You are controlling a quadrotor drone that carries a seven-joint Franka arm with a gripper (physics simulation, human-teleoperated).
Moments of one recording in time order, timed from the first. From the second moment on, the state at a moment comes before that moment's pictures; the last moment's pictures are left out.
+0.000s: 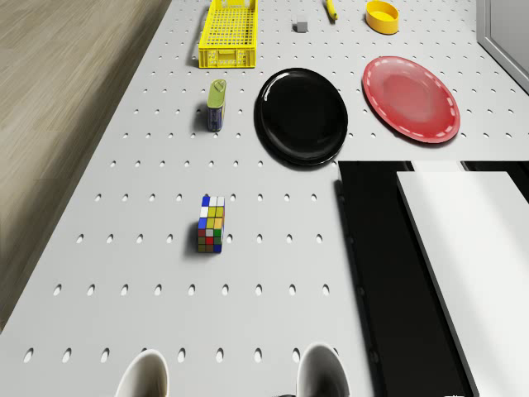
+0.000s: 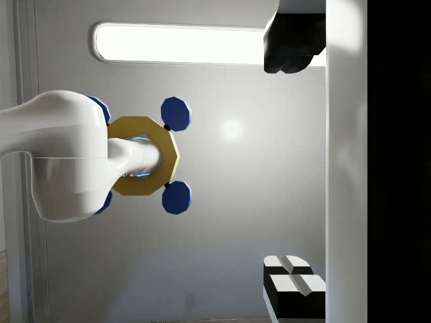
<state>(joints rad) -0.02 -0.72 0.03 -2.06 -0.03 1.38 0.79</state>
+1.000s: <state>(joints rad) -0.20 -0.78 0.57 -2.31 -0.83 1.42 0.92</state>
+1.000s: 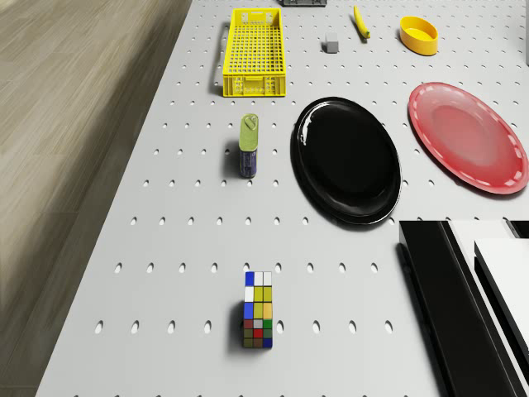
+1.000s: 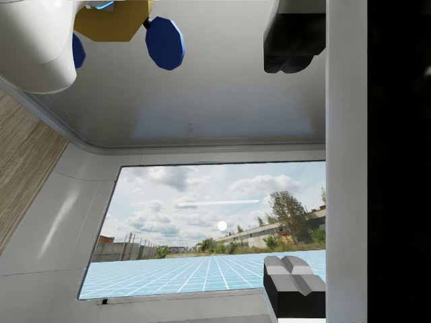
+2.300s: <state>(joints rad) -1.02 -1.06 1.25 -2.90 -1.98 1.17 1.56</state>
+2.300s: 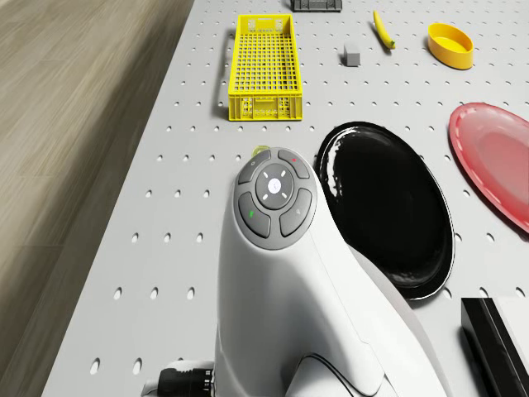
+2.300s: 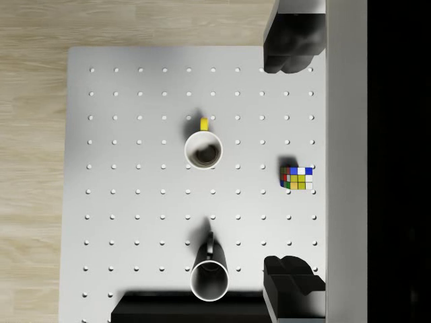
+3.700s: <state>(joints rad) -1.09 -1.21 1.31 -2.89 -1.91 1.28 1.62</state>
